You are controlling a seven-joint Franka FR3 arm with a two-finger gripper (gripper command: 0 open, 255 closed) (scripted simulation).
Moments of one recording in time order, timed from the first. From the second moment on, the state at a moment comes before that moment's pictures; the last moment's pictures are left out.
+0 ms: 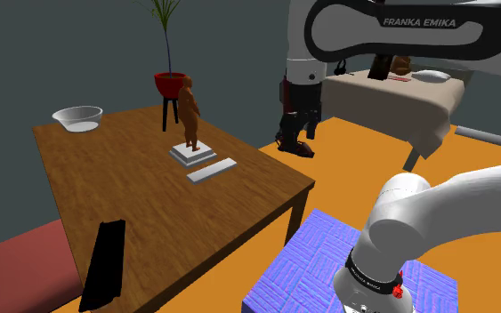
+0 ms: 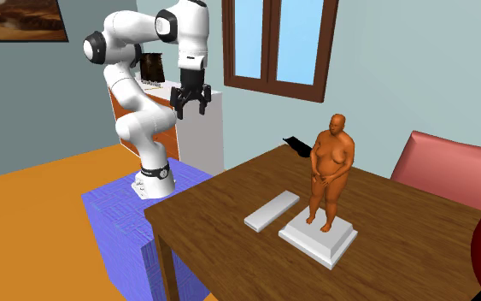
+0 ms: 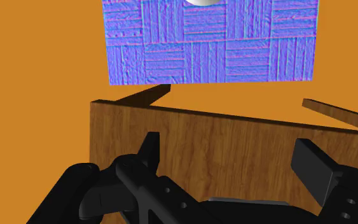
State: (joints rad) arm -0.01 -0.82 0.05 -2.41 0.00 1.47 0.09
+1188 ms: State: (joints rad) arm 0.12 -0.32 -0.17 -2.31 -0.10 1.94 -0.61
